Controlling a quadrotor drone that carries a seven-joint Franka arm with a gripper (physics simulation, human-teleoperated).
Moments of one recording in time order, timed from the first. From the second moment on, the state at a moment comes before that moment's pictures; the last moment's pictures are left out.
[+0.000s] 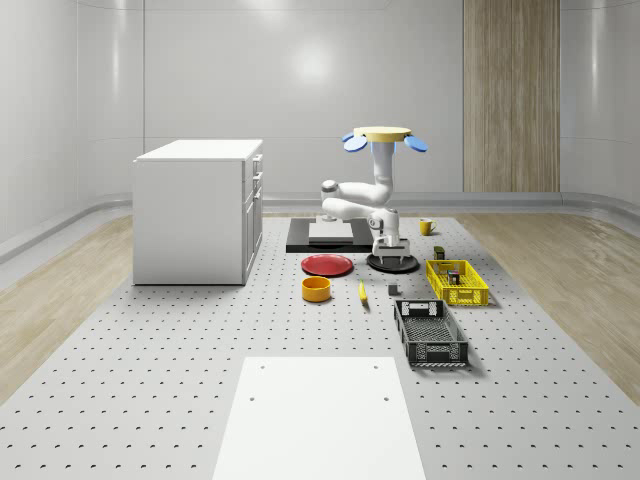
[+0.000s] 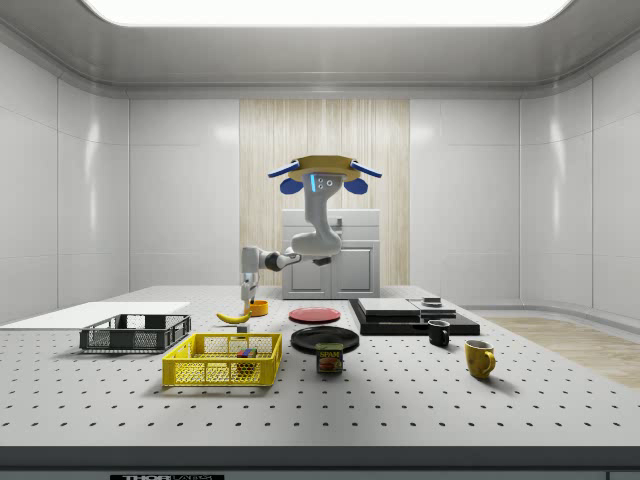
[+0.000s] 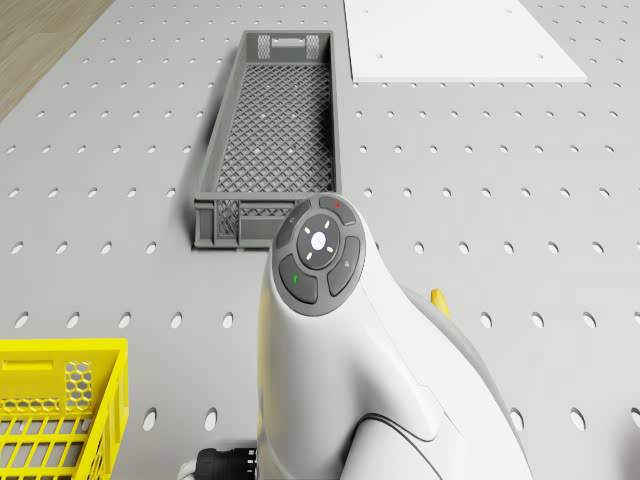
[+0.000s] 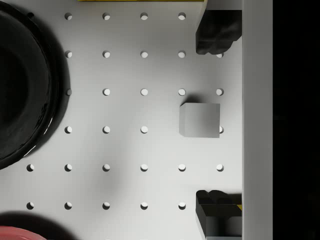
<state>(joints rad) -1.25 -1.54 1.27 -2.79 -1.86 1.65 1.70</state>
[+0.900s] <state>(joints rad) -1.26 -1.54 1.25 -2.78 -1.88 1.65 1.70</state>
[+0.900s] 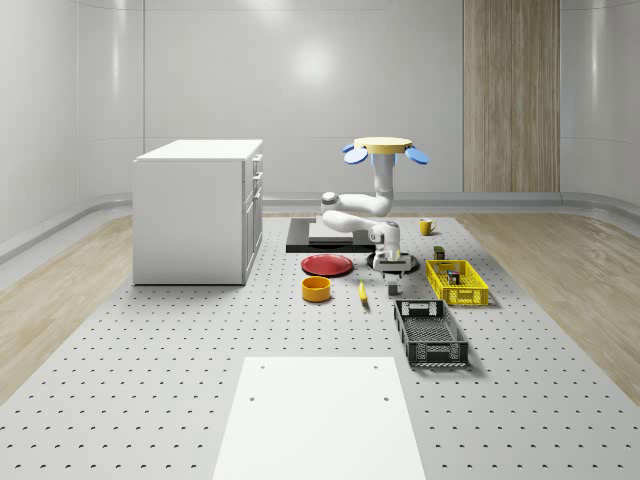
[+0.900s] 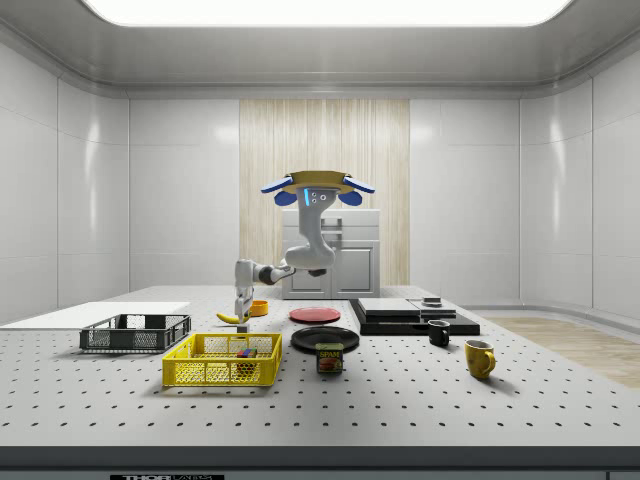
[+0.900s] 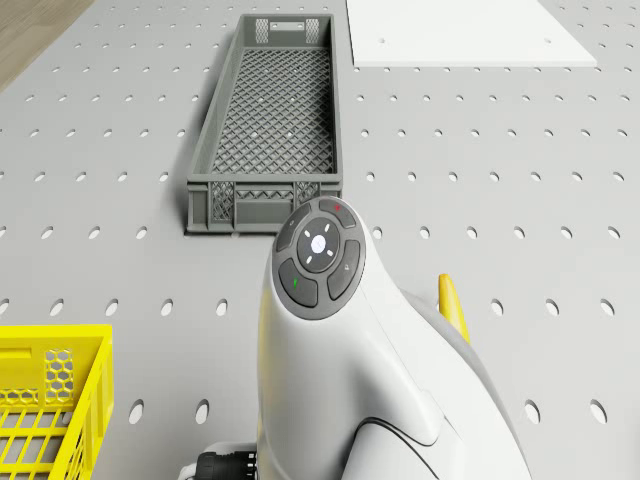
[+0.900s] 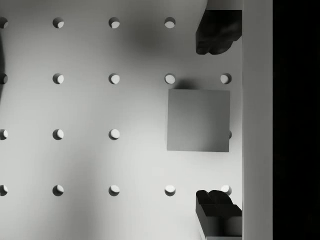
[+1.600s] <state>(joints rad) -1.28 -1.53 1.16 -2.75 -1.97 1.68 1.71</state>
